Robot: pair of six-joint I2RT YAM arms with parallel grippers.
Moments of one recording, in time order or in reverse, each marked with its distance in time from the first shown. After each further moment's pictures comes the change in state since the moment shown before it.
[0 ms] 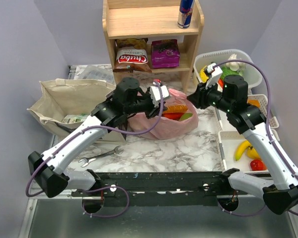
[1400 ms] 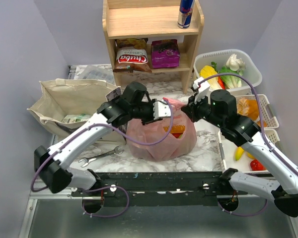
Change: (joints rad) left arm -0.016 0.032 -0.017 -0.277 0.039 0.428; right arm 0.264 -0.097 -0.120 0.004 0.273 -0.039
